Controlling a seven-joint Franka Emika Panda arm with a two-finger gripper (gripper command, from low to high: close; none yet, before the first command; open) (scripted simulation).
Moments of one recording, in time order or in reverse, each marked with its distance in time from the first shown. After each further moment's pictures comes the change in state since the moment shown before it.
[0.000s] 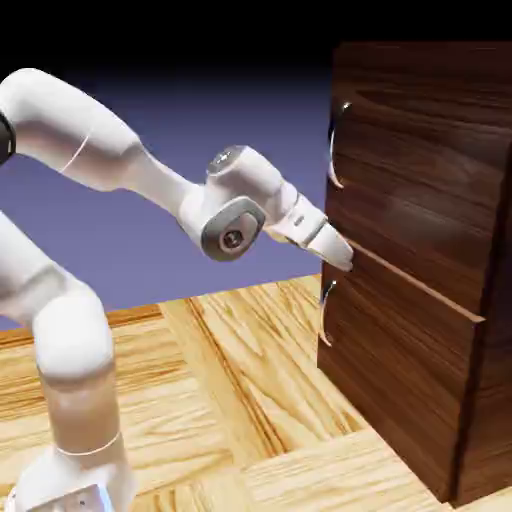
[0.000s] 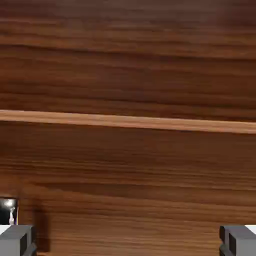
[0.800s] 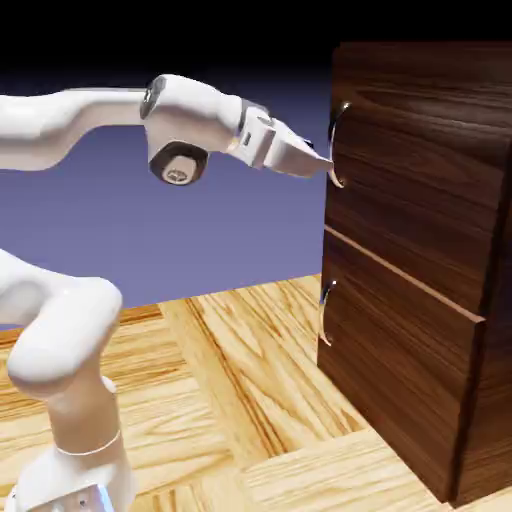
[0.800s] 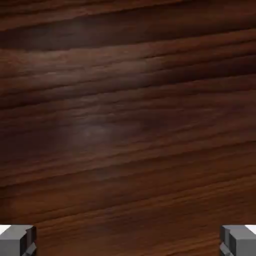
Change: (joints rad) arm -0.498 -0.434 0.505 0.153 1.044 -0.174 -0.473
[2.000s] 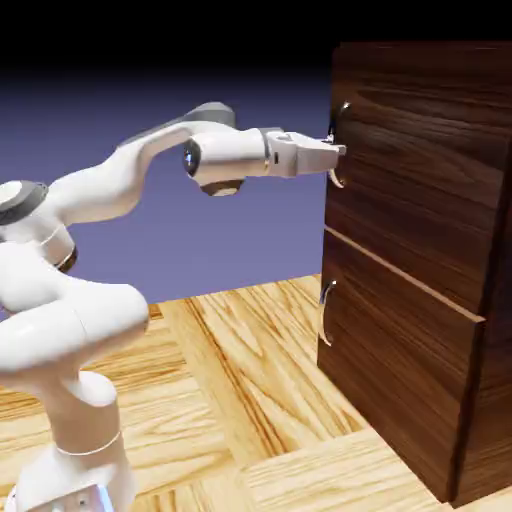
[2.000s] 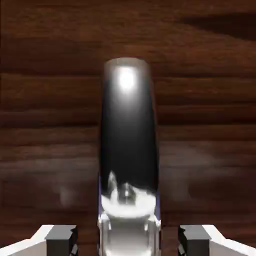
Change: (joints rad) arm -0.578 -0.429 0.498 0.171 1.158 -0.305 -0.575
